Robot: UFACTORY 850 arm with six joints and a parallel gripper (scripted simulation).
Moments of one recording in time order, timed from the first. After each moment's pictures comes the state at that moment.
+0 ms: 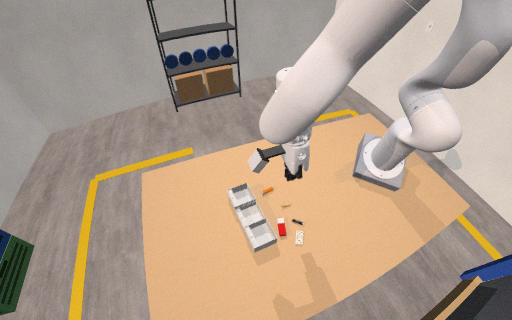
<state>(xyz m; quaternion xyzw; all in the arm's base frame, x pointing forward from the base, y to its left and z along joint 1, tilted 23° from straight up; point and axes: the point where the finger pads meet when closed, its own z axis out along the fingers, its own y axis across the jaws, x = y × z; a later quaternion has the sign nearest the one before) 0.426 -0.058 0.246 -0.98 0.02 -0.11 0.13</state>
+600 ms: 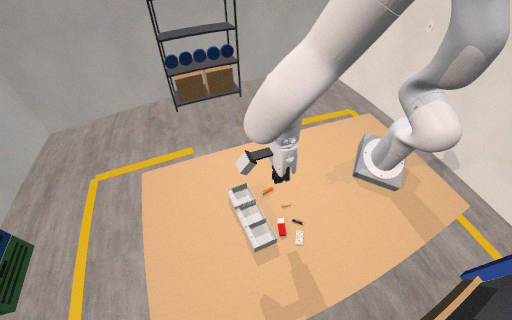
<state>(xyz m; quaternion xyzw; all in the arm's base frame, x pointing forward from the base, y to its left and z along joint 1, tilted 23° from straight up) 0.463 -0.068 0.244 -0.98 0.01 -0.15 0.13</state>
